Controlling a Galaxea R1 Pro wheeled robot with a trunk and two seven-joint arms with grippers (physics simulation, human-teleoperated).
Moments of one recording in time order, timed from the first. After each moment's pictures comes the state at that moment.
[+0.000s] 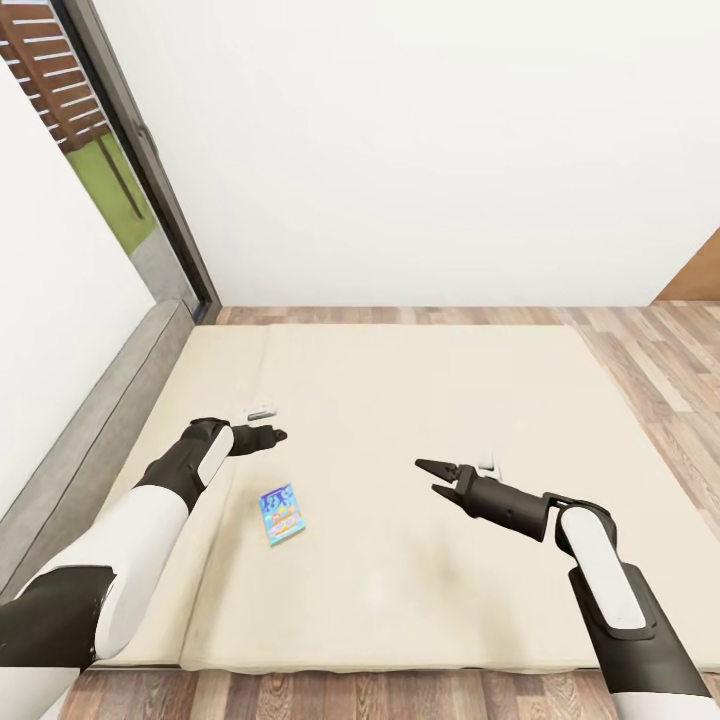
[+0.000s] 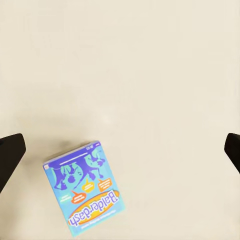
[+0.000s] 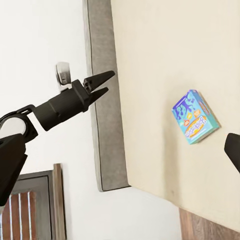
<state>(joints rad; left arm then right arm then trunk) -1.05 0.04 -0.01 -0.54 0.24 0.64 -0.06 -0.45 -0.10 -0.06 -1.47 -1.10 1.04 0.15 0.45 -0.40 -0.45</state>
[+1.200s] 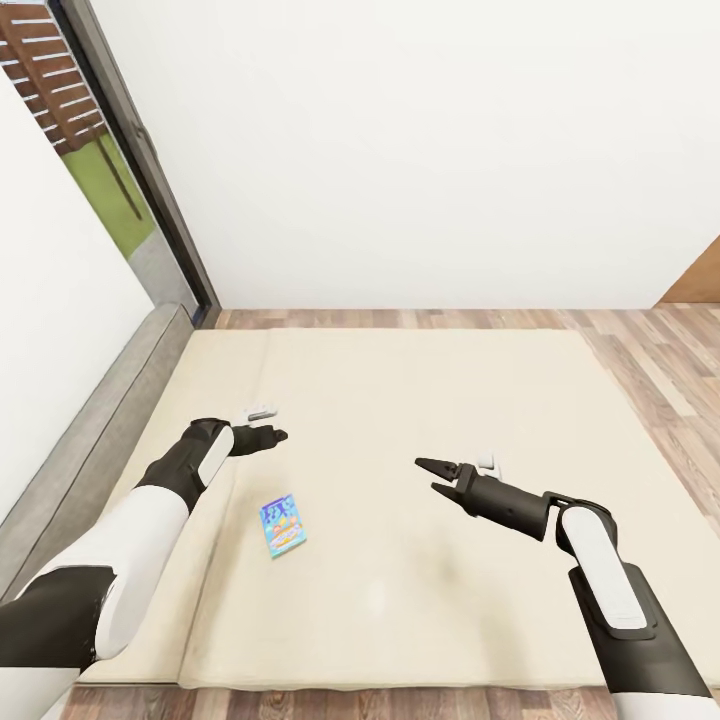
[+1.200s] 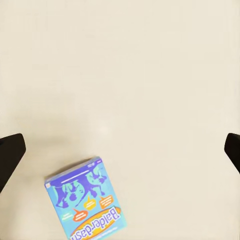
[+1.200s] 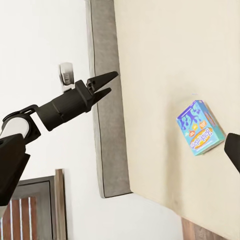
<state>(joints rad) -1.05 0.03 -0.01 -0.54 0.24 0.63 -0.06 -0.45 -0.10 -0.06 -1.48 -1.10 1.04 0.15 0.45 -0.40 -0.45</state>
